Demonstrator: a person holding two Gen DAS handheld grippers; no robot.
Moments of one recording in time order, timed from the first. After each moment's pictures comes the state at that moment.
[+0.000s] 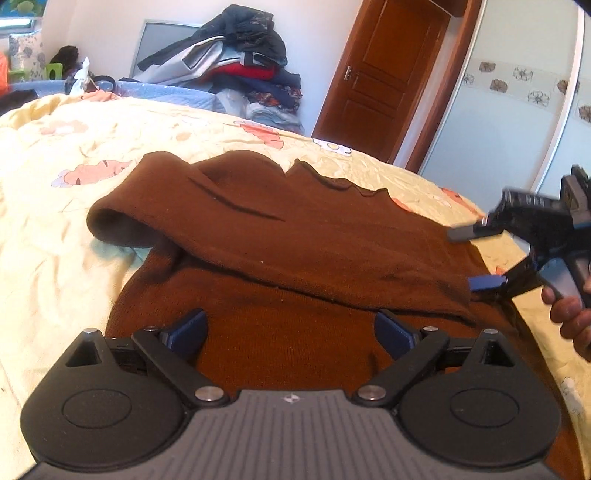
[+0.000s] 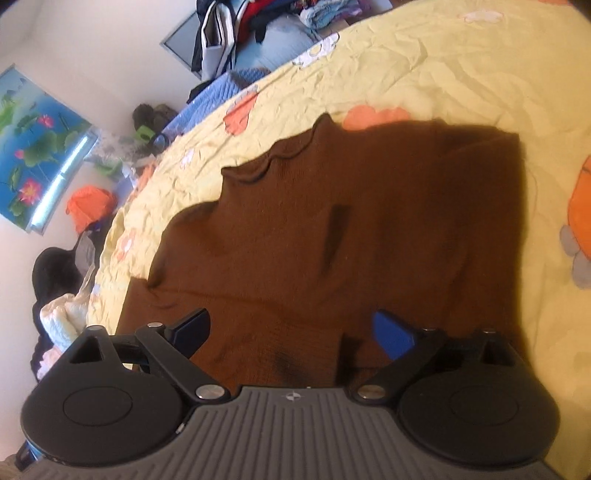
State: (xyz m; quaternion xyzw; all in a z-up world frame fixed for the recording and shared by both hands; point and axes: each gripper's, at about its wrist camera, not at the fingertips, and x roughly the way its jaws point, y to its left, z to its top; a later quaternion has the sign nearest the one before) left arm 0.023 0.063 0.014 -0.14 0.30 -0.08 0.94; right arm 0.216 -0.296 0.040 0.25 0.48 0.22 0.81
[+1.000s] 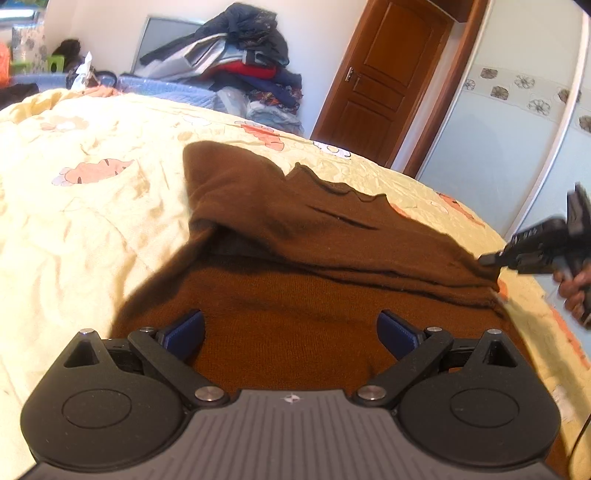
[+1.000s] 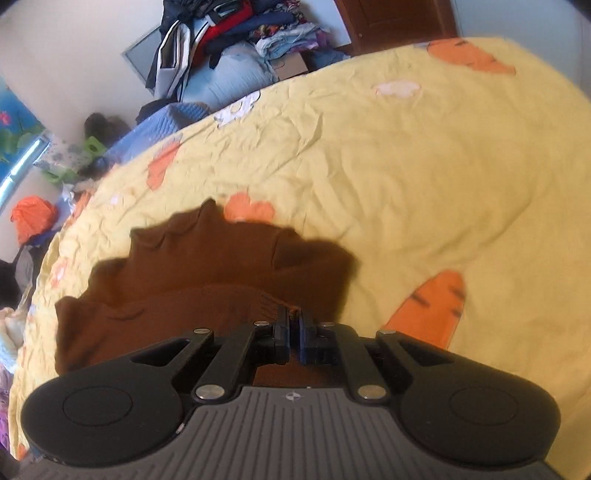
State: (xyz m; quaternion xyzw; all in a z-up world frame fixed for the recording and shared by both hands) left arm 0.030 0.068 0.025 -0.16 0.31 -0.09 0.93; right arm 0.258 -0.398 0.063 0.18 0.46 0.14 0.86
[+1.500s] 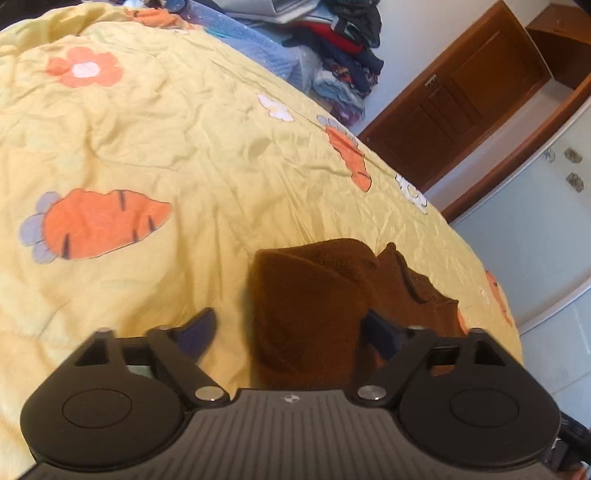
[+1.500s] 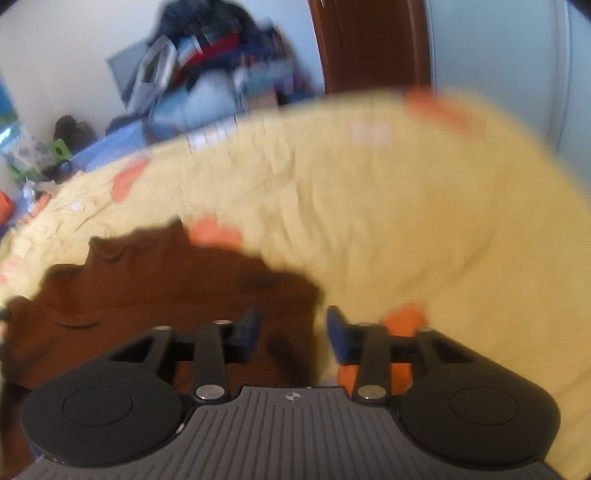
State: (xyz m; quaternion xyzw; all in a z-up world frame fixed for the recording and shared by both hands) left arm 0.196 0.152 0.029 -0.29 0.38 -0.04 0.88; right arm 0.229 -0.361 0.078 0.07 0.37 0.06 0.93
